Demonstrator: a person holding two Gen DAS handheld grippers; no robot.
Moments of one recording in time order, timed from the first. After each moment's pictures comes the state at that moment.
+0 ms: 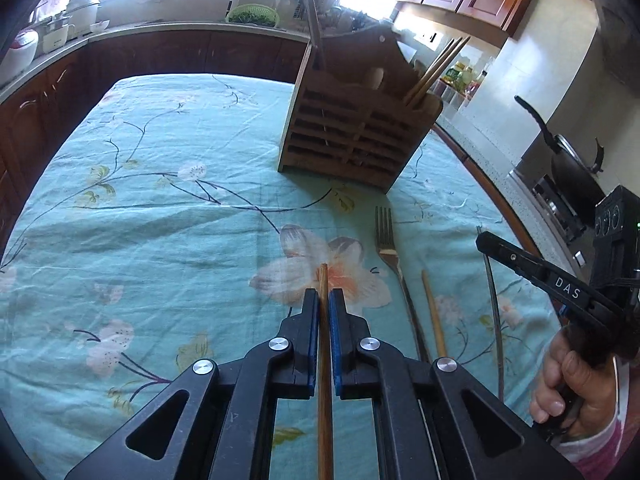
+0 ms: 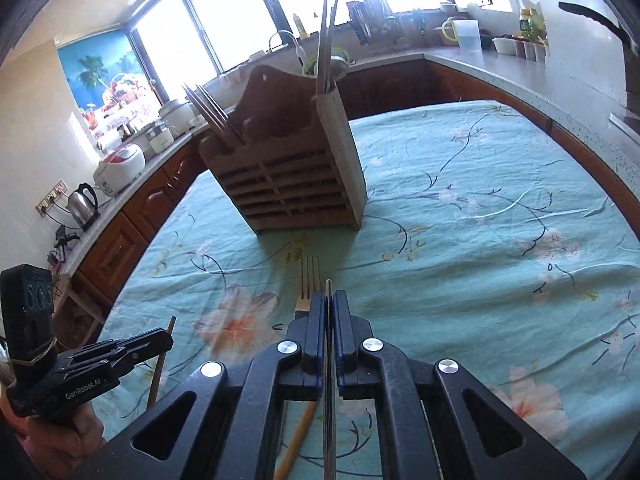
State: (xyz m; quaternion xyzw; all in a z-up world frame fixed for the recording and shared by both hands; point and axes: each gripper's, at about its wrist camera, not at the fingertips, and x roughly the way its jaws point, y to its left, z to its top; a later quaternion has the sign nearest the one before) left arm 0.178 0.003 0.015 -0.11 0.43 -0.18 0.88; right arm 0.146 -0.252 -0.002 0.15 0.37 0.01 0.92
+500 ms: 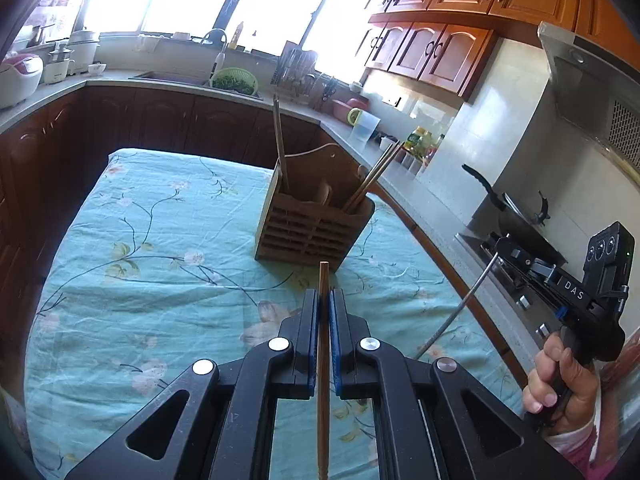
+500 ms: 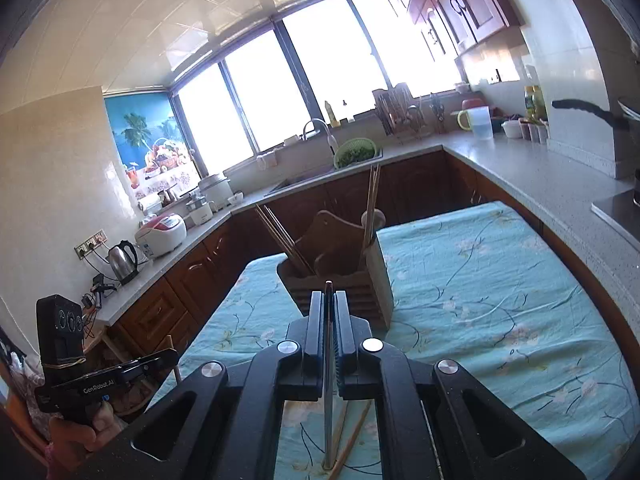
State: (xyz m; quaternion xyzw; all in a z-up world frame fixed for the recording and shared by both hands) left arm 0.111 0.056 0.102 -0.15 0.32 -0.22 0.91; right arm 0.092 -0.252 0.113 0.15 0.22 0.04 0.96
